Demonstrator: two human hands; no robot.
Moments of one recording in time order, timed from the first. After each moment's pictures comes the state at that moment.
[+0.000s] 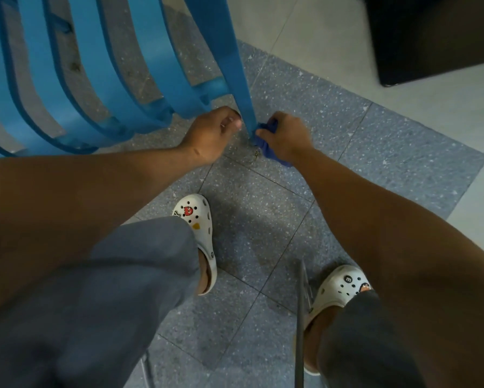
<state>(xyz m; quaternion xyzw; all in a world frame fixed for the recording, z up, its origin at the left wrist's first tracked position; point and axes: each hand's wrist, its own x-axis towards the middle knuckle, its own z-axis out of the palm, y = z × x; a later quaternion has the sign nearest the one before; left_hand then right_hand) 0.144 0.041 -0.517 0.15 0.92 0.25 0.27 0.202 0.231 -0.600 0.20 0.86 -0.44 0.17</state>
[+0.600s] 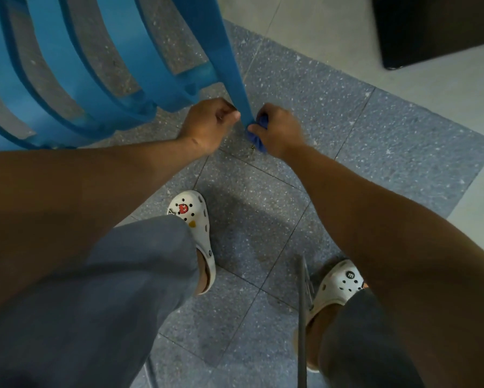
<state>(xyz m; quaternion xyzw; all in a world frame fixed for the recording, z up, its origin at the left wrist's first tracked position) 0.138 0.052 -0.546 0.13 0.93 0.22 0.25 0.205 0.219 -0.610 0.18 0.83 -0.51 0.15</state>
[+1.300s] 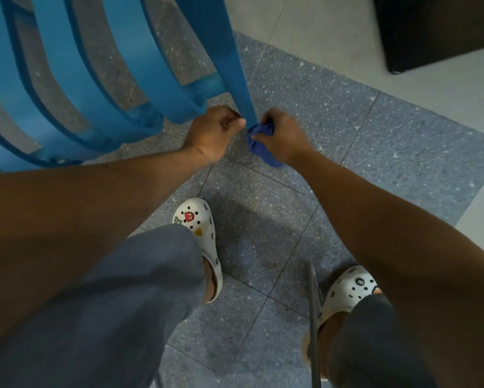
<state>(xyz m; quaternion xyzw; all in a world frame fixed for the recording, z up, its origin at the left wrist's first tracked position) 0.135 0.050 -0.549 0.13 0.93 0.24 0.25 0.202 0.222 -0.621 0.17 0.84 -0.50 0.15</state>
